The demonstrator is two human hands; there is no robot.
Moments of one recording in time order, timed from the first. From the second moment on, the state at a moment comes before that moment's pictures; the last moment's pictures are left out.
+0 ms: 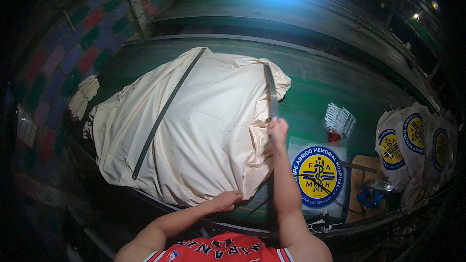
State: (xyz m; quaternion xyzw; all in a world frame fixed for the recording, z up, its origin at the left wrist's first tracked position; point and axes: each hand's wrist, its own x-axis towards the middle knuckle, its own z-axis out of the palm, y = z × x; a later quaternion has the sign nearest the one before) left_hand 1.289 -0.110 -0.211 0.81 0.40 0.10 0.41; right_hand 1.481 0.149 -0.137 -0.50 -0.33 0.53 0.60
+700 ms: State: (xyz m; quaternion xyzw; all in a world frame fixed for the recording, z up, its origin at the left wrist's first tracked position) left_hand 1.343 -0.113 -0.191 0.86 0.46 0.00 0.24; right_hand 1.425 0.033 -0.176 -0.52 -0.37 0.55 0.54
